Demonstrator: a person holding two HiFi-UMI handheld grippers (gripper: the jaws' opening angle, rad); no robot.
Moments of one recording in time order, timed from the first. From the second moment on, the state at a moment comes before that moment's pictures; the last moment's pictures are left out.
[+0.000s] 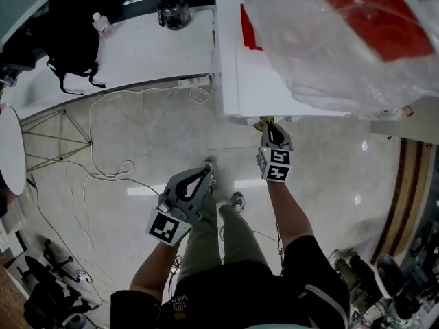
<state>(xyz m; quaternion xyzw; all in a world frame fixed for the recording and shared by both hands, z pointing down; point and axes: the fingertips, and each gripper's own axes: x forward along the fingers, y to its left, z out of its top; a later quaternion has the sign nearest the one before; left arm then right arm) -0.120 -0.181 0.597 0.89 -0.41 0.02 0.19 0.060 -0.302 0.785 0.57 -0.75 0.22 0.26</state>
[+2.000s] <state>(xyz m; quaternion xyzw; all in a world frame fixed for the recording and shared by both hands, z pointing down) -0.064 -0.154 0.504 0.90 -0.41 0.00 0.14 0.065 -0.228 0.624 0.52 -0.81 0.21 0.16</state>
